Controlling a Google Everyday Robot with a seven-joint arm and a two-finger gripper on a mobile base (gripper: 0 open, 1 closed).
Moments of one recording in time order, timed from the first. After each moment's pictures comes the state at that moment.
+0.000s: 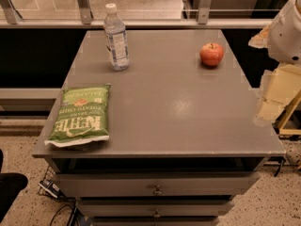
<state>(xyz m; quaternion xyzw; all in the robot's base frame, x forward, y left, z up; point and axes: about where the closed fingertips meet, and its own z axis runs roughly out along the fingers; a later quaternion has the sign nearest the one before) 0.438 -0.216 0.979 -0.60 0.78 -0.04 0.16</state>
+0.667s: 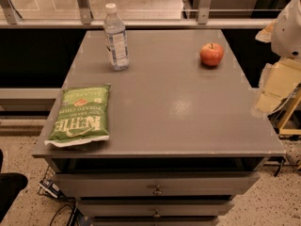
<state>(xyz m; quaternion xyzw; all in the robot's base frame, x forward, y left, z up) 0.455 -0.228 0.981 -0.57 0.80 -0.05 0.19</state>
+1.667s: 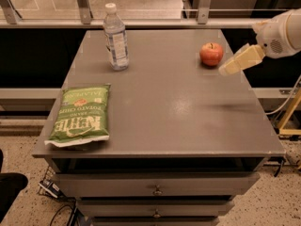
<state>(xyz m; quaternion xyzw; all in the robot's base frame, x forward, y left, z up) 0.627 -0.266 0.941 -0.40 0.80 0.04 0.44</state>
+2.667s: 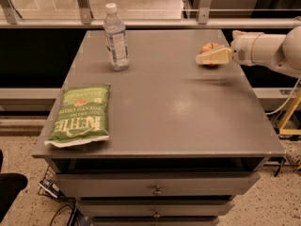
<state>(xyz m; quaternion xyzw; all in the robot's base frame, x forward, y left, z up) 0.732 -0.244 0.896 -0.29 0.76 0.13 0.57</state>
